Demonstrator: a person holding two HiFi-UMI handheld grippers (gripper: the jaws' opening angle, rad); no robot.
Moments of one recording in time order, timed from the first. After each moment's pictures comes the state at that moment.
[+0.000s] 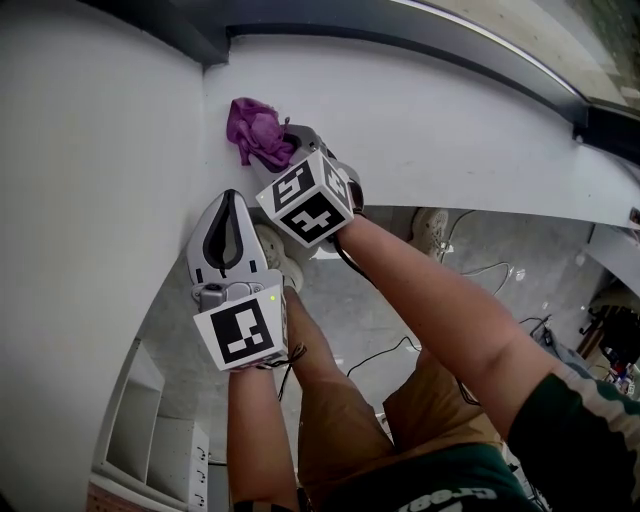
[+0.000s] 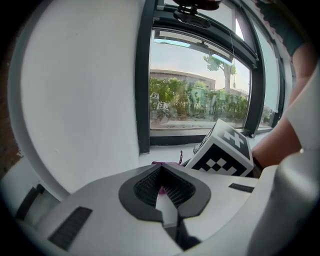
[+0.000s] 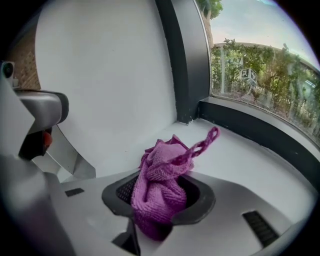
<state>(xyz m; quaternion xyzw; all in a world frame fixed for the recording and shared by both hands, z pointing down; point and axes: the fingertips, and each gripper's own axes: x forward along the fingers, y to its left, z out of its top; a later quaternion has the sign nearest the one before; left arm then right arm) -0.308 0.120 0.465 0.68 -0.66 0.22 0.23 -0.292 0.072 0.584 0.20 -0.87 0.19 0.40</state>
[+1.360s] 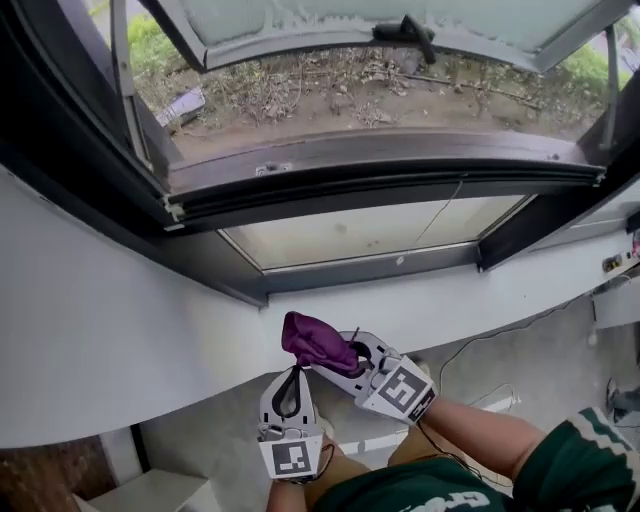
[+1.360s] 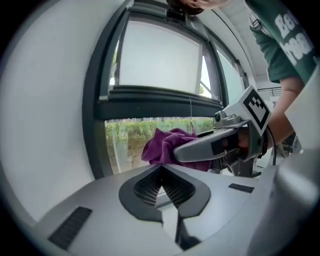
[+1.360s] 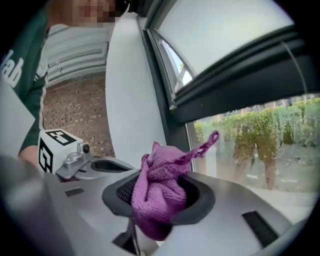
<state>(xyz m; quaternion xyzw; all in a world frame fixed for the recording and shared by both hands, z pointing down) -0.177 0.097 0.082 0.79 -0.59 0.15 0.09 -0.151 0.070 0.071 0.18 -0.97 0.13 0.12</state>
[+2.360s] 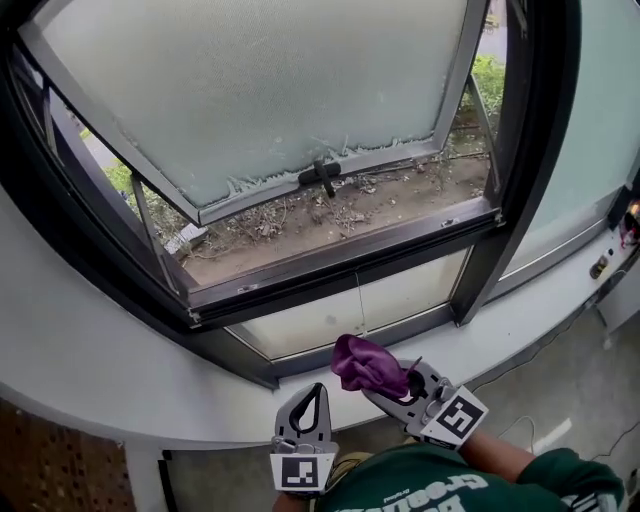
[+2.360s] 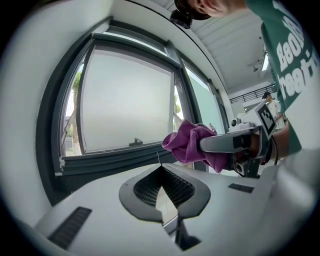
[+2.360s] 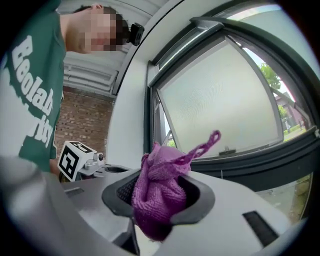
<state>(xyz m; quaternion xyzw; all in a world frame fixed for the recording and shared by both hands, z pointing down) -0.040 0.084 -0.119 0.86 -0.50 0.10 -0.02 0.040 0.086 -0.150 0.32 -0.95 0.01 -0.02</state>
